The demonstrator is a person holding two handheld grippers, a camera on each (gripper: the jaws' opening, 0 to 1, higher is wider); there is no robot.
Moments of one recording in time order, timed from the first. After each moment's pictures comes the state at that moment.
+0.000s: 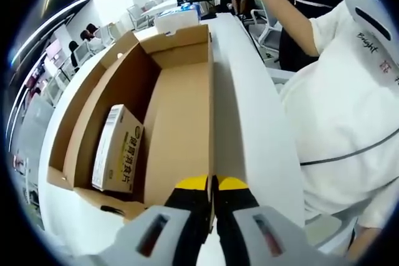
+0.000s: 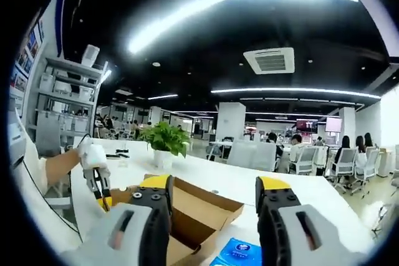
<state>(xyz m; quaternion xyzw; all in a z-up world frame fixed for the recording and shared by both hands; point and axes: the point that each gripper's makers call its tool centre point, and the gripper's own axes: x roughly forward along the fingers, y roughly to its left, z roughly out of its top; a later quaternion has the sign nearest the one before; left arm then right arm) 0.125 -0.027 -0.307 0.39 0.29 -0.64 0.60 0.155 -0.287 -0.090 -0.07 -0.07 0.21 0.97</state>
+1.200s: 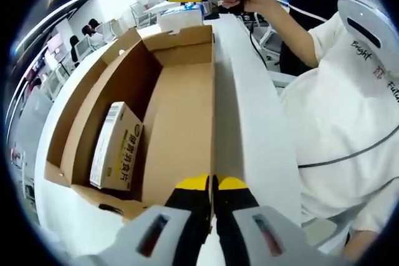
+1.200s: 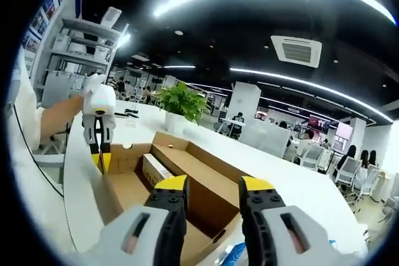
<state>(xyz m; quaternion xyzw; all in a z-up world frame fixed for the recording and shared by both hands) 0.133 -0.024 -0.307 0.38 0.30 -0.64 0.60 0.176 -0.231 -0.173 -0.16 0.00 0.25 0.96</state>
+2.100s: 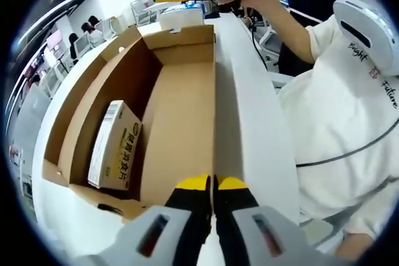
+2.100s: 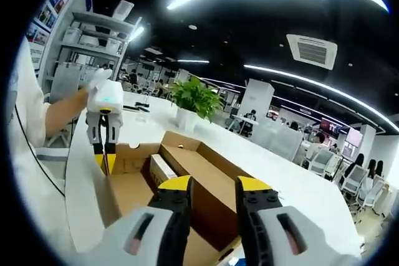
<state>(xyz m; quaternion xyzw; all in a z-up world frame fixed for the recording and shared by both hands) 0.131 -0.025 -0.307 0.37 0.32 -0.64 0.60 0.193 -0.199 -0.169 -0.20 0.02 0.29 0.94</state>
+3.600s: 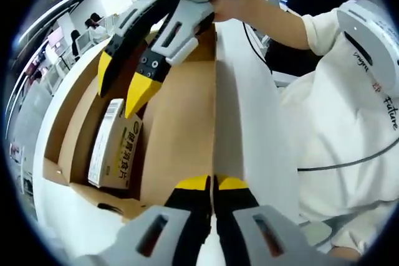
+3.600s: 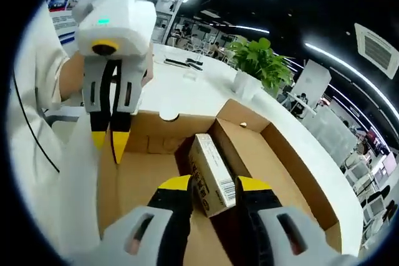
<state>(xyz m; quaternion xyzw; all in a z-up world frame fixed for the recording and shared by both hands) 0.132 -0.026 -0.308 0.38 0.32 -0.63 0.60 0.231 -0.078 -0.257 -0.32 0.14 0.42 0.84</state>
